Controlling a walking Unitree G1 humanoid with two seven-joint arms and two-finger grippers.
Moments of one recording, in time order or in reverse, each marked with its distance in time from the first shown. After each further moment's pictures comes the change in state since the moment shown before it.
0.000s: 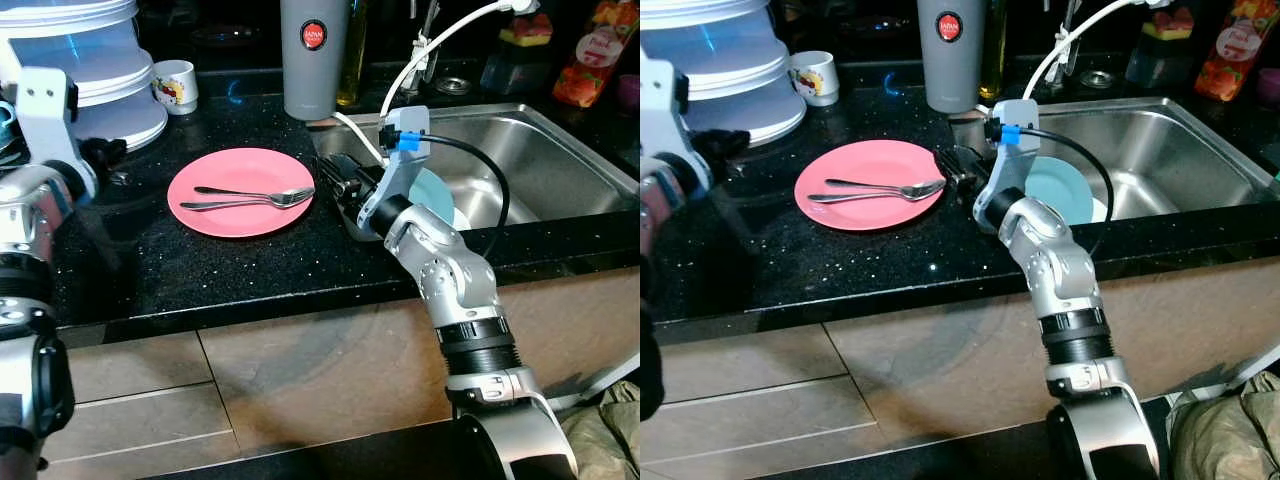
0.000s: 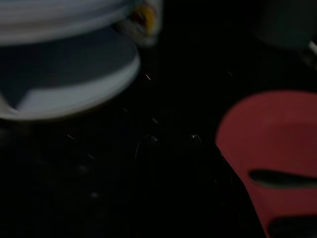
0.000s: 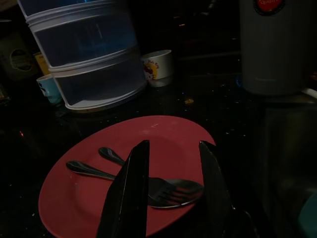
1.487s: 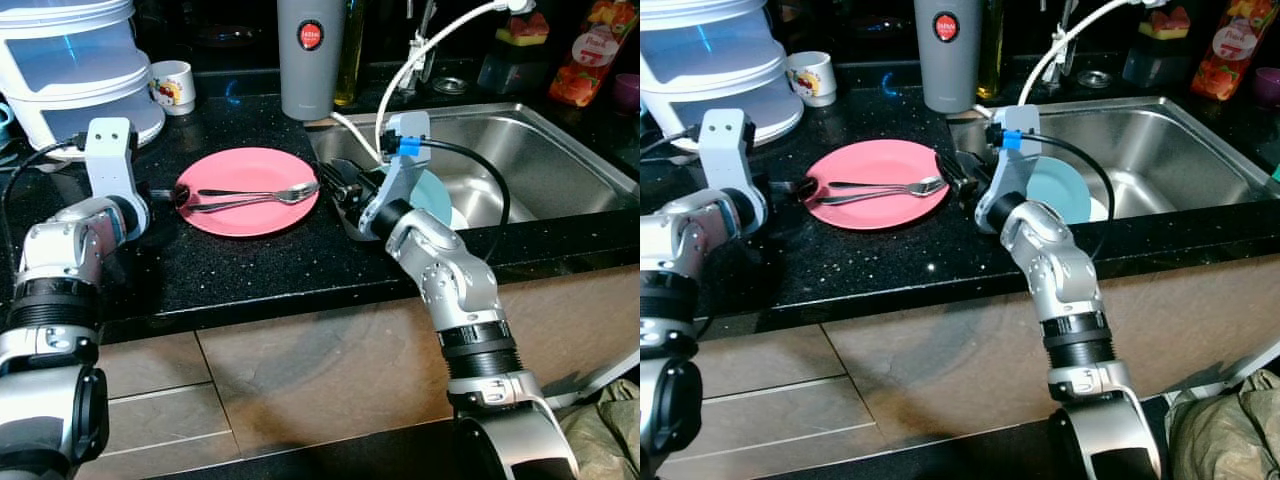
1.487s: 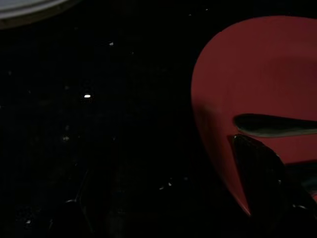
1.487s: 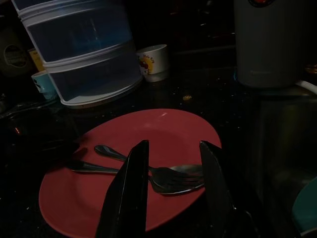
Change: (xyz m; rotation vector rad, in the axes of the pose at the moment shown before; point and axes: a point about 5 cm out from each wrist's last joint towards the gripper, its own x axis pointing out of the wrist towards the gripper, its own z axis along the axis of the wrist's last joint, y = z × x) left arm -0.001 -0.036 -0.035 -0.086 0.195 0.019; right arm -0.003 -0.002 -0.005 0.004 0.016 -0.007
